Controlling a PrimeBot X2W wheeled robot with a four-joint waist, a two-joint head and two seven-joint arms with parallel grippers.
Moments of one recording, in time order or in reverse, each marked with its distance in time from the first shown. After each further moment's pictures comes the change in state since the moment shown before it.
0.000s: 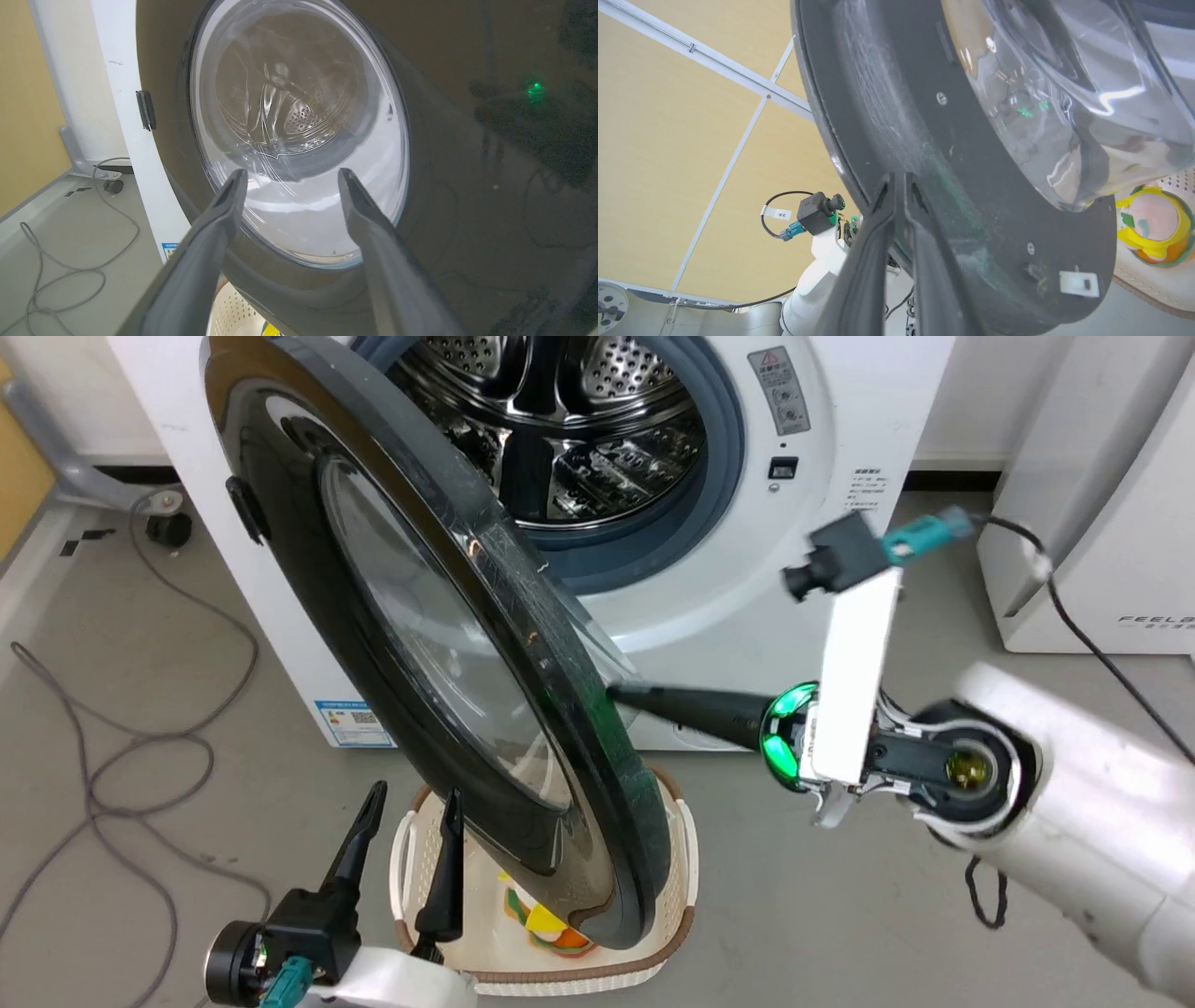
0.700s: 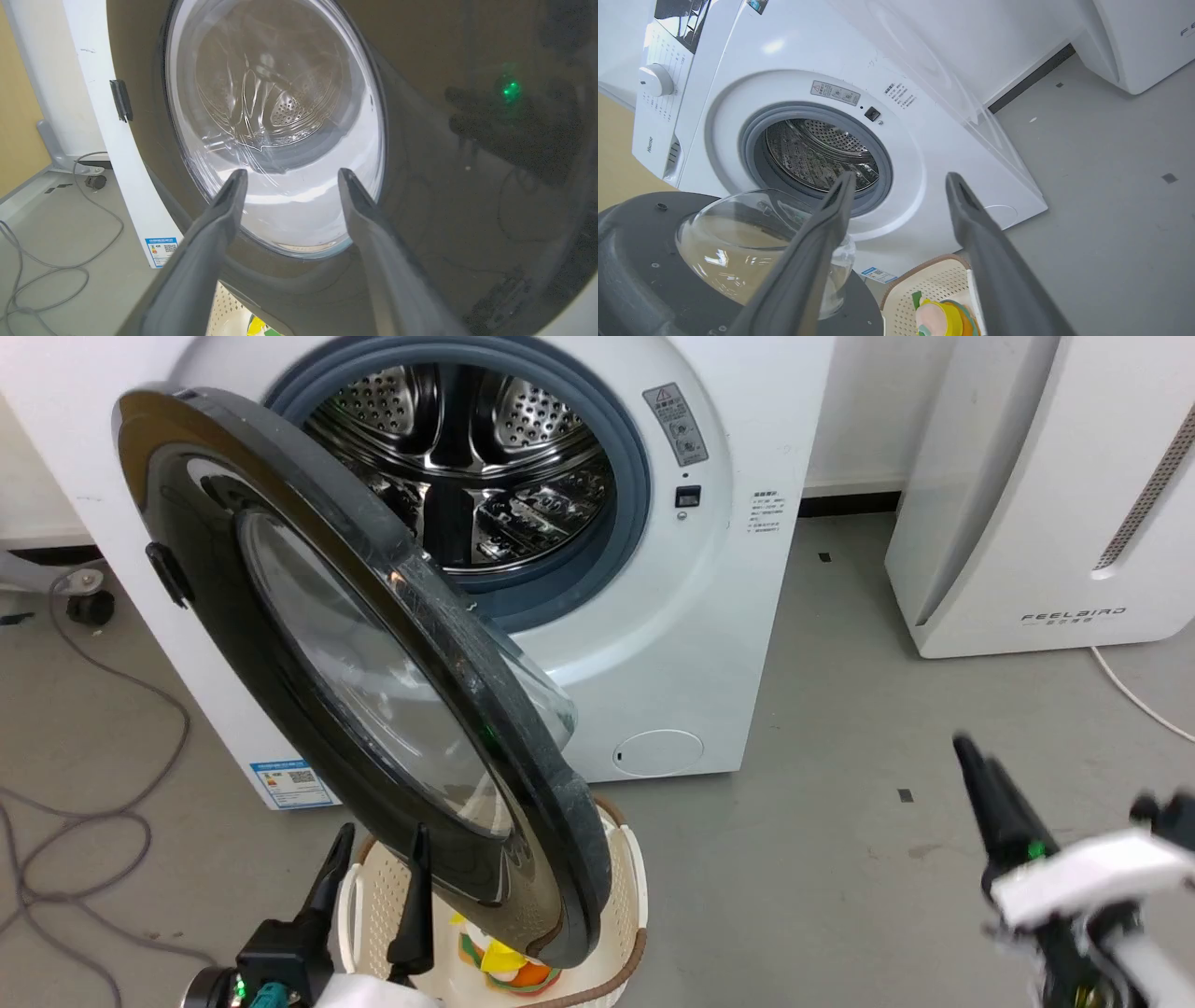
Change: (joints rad) left arm 0.046 0.005 0.040 0.038 -0.020 0.026 0.000; right arm 0.659 0.036 -0.602 0.256 -0.494 0.000 -0.634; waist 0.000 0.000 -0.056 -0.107
